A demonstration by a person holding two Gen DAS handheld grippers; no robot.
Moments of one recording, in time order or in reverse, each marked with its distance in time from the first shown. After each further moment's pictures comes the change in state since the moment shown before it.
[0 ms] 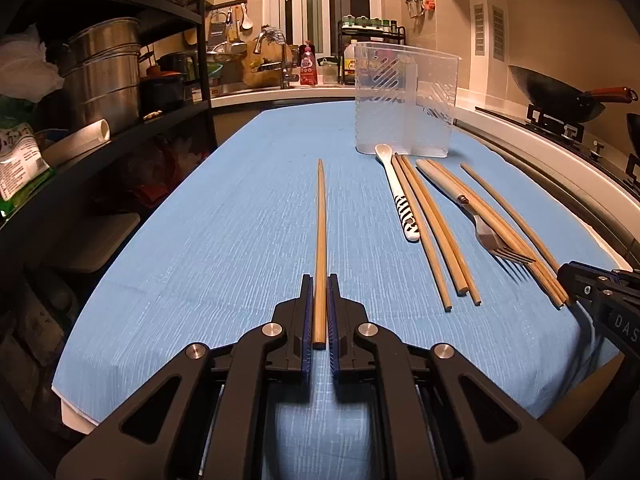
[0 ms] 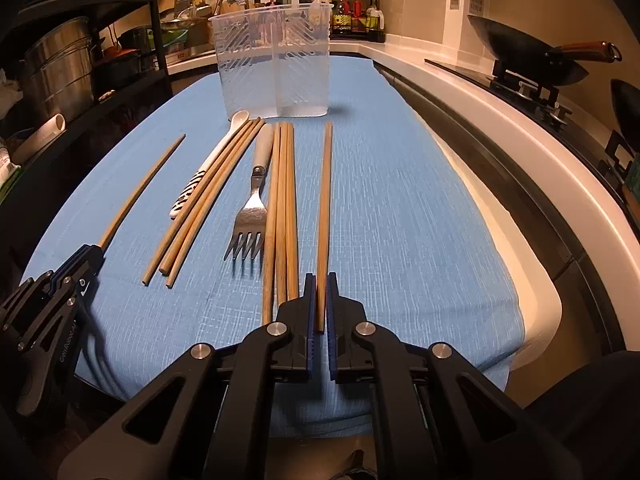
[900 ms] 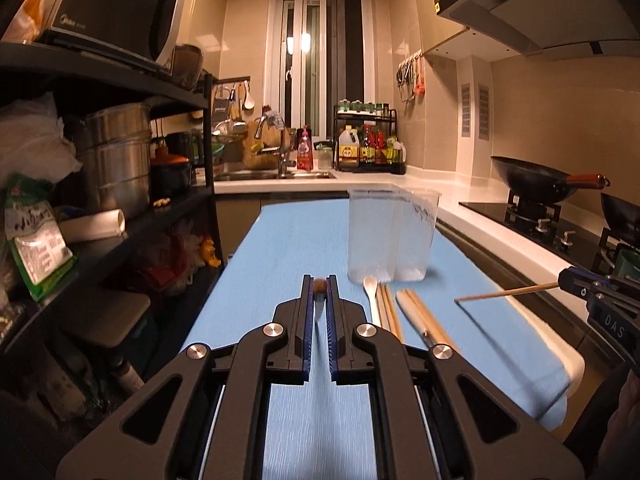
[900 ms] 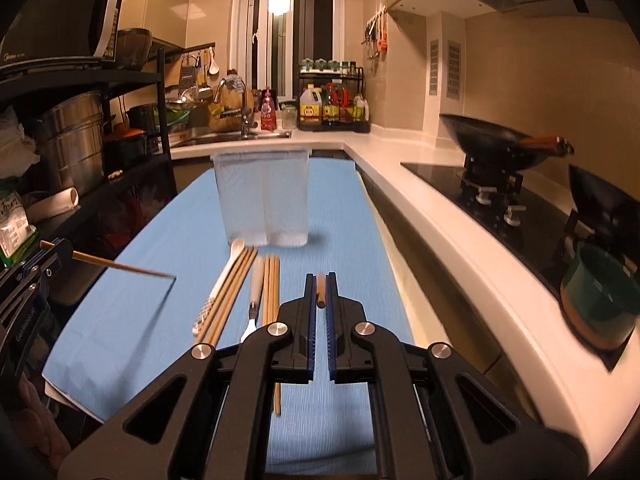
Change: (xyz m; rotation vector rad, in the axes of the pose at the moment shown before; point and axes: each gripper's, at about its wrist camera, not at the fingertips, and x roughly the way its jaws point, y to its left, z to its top) left arm -0.086 0.007 0.087 -0.014 -0.284 -0.028; right arm -0.100 -0.020 0.063 -0.004 -0.315 -0.023
